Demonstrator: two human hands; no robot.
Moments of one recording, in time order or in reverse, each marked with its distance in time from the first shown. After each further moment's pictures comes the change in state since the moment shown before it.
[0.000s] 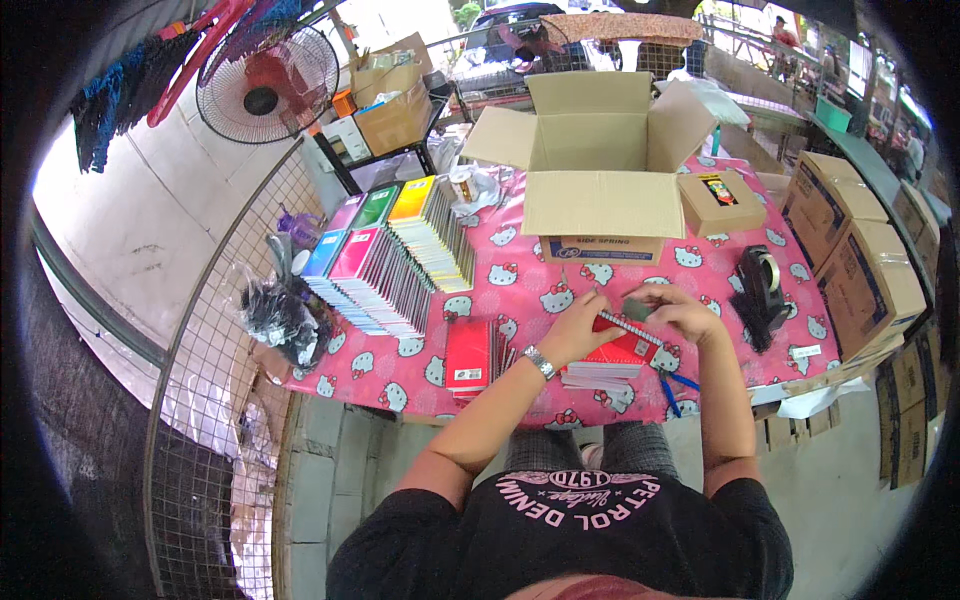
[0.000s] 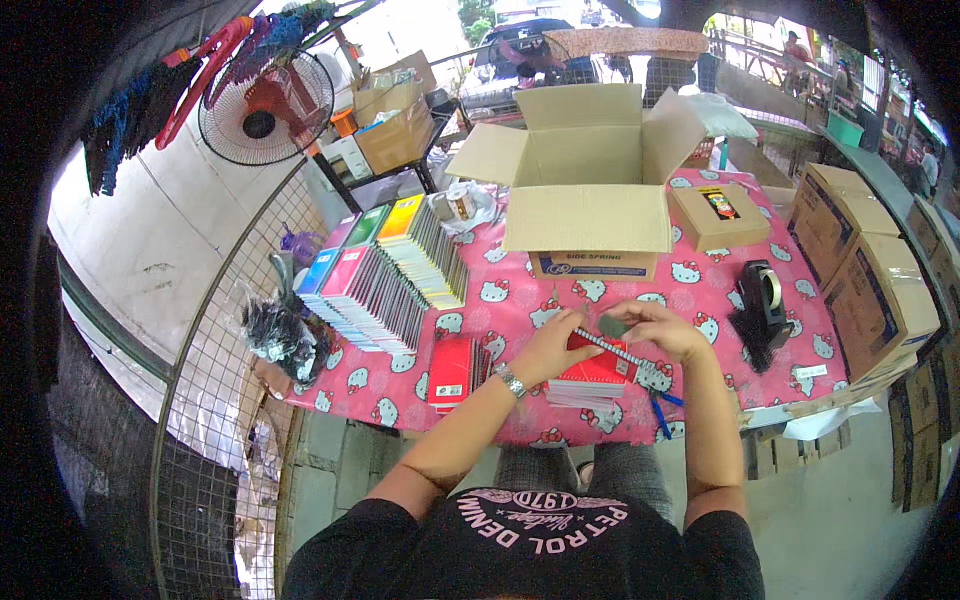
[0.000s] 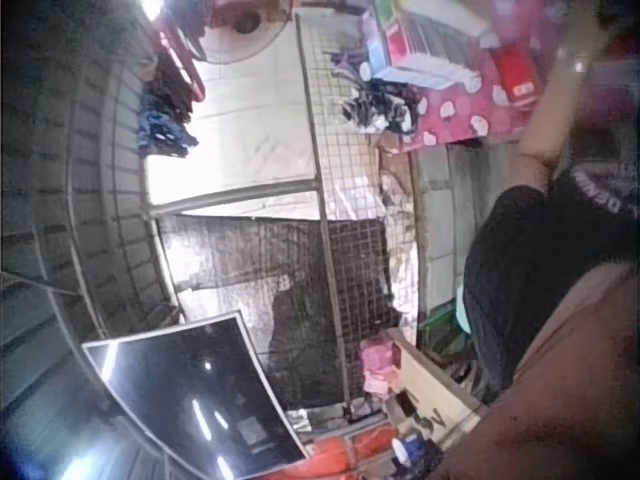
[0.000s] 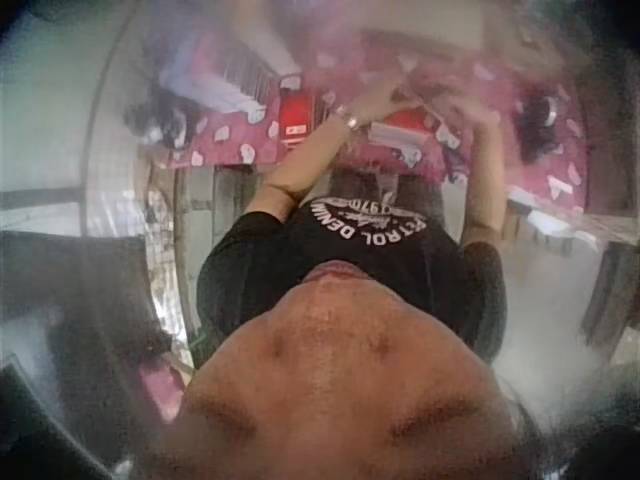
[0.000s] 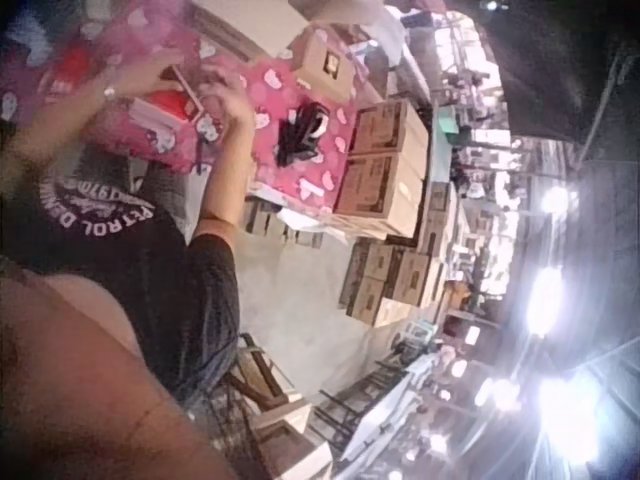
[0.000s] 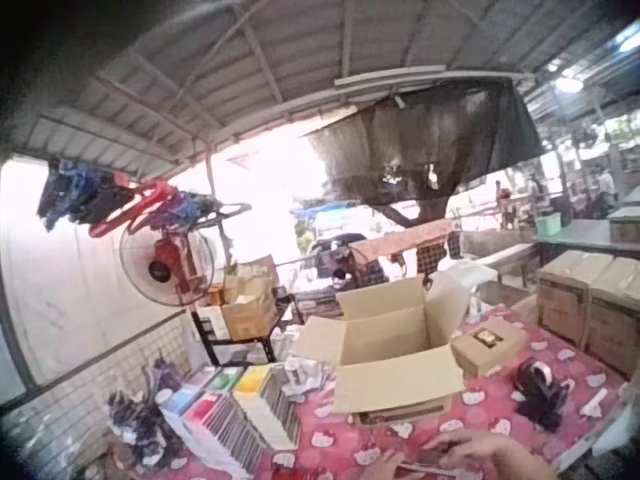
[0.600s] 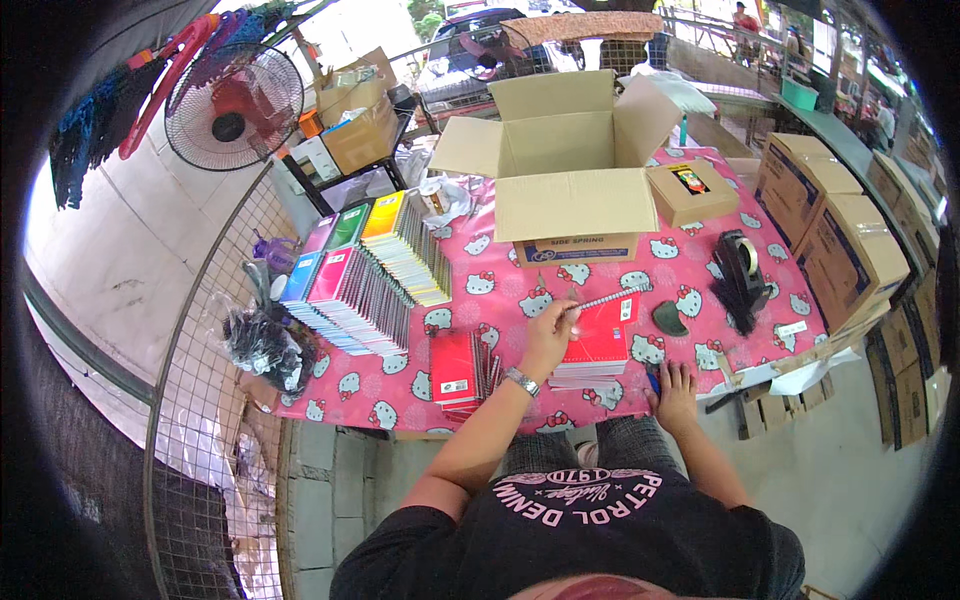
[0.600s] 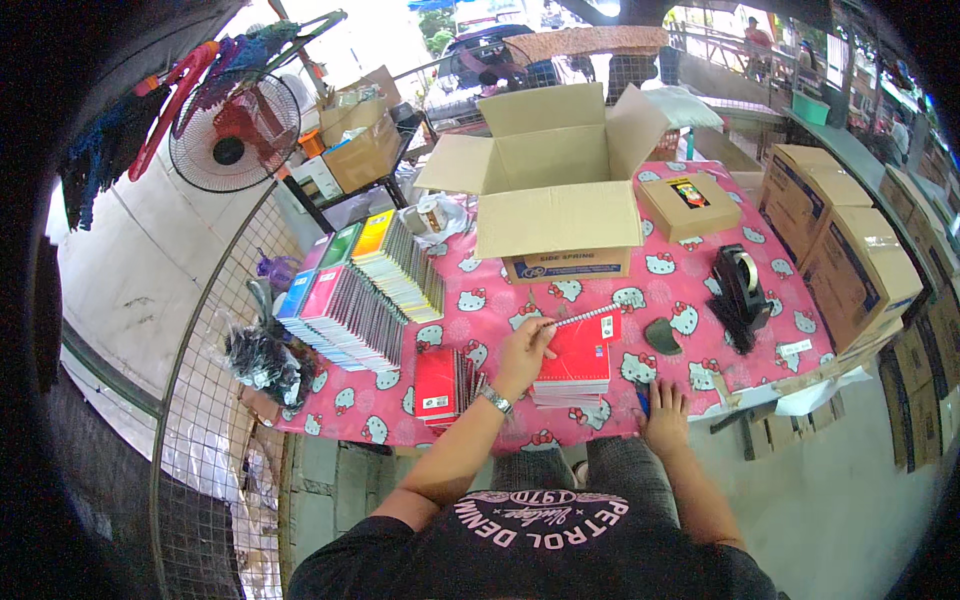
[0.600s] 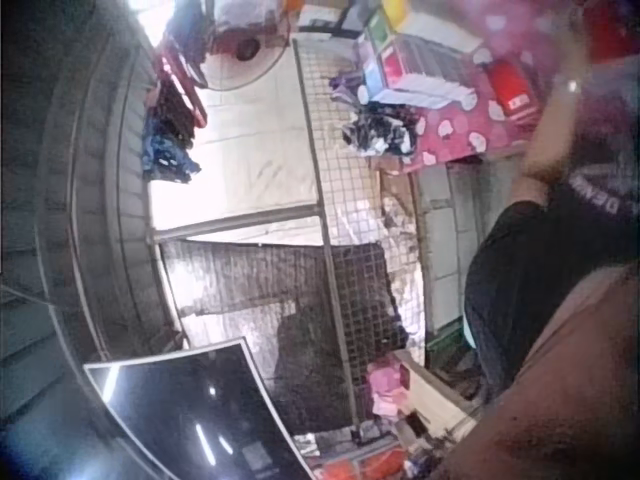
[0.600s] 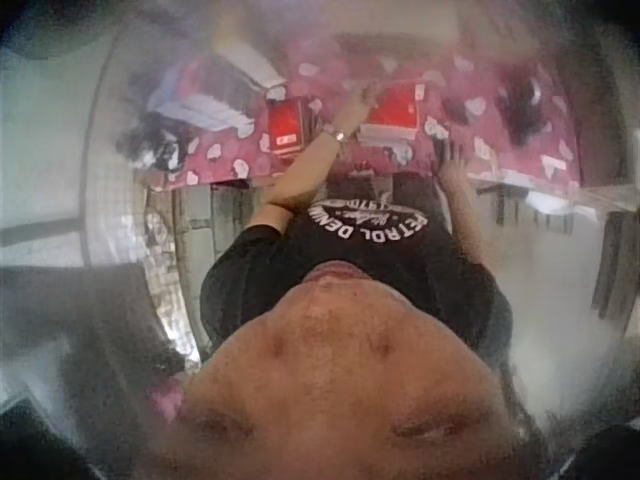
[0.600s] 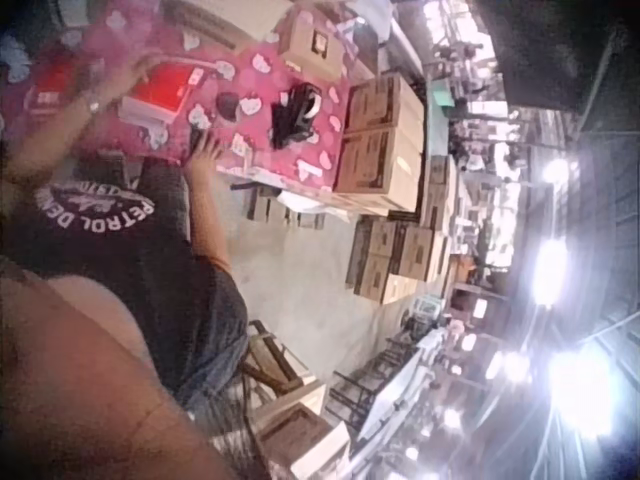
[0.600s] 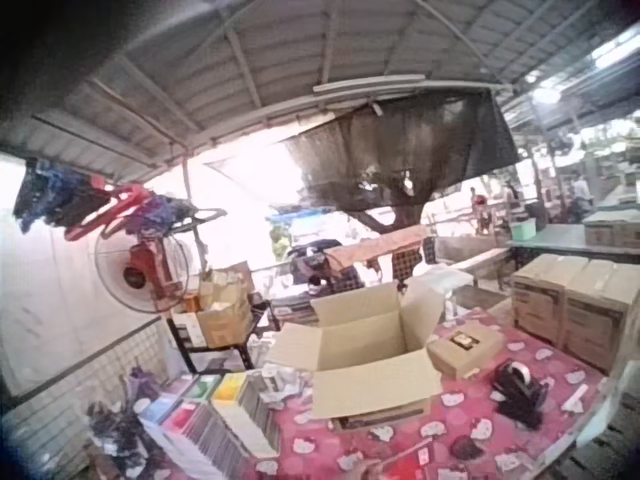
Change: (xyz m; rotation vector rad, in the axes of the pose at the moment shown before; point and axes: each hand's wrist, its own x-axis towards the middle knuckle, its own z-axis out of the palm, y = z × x) left_hand -0.019 -0.029 0.026 -0.427 0.298 -0.234; right_hand -0.119 0.187 0.055 -1.444 0.786 0.281
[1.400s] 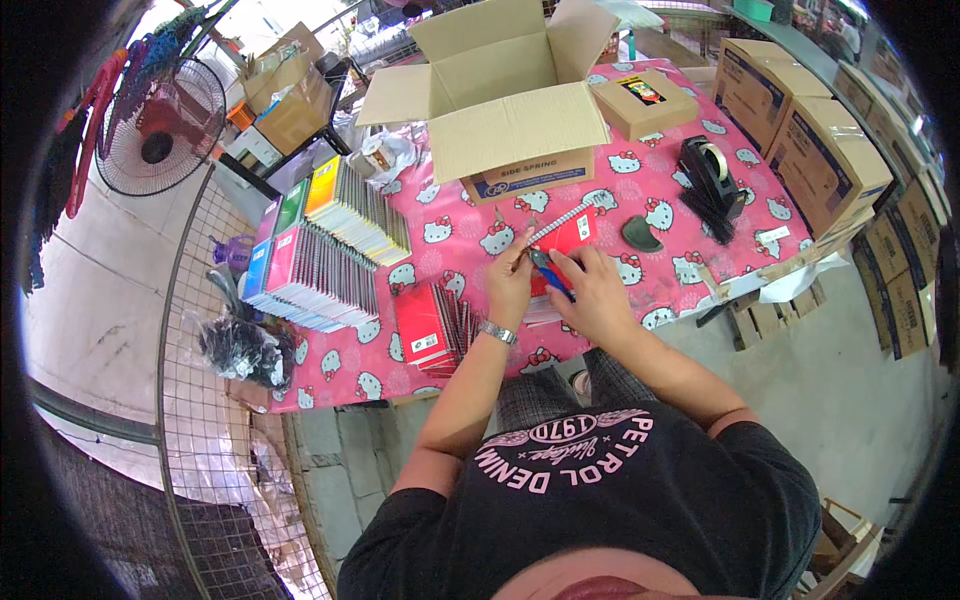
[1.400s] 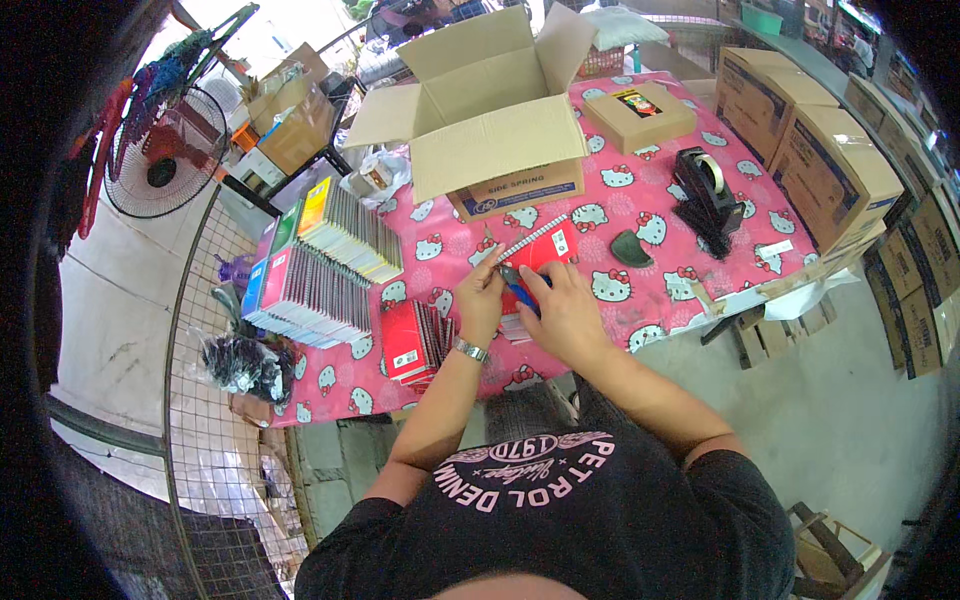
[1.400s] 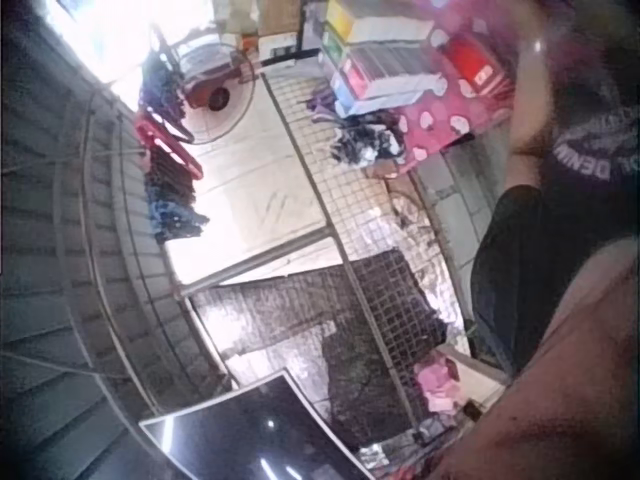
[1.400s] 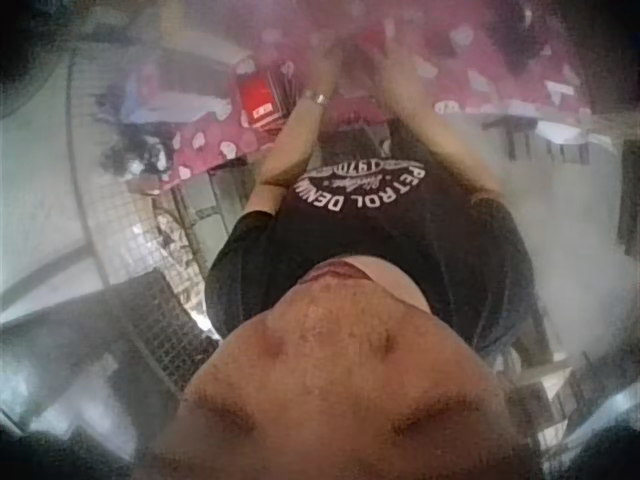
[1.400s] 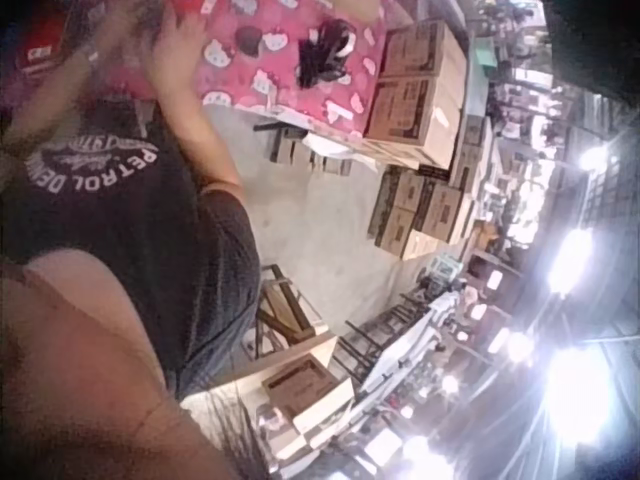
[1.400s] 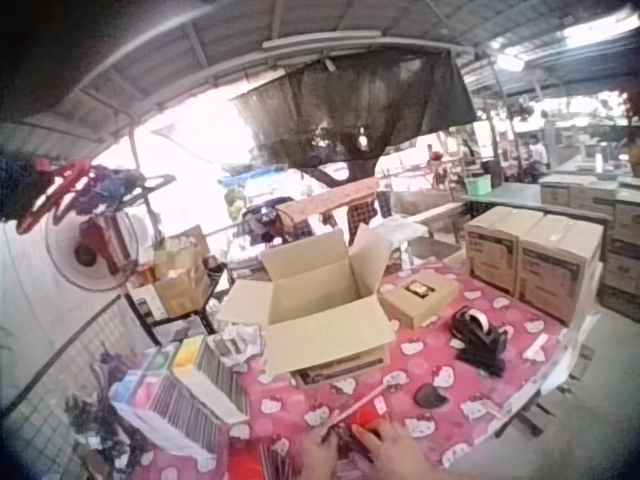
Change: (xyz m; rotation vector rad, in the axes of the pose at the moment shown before) left_hand -0.010 -0.004 0.003 -0.061 0.129 0.076; right_hand 0.059 -0.155 -0.141 0.388 0.218 -0.273
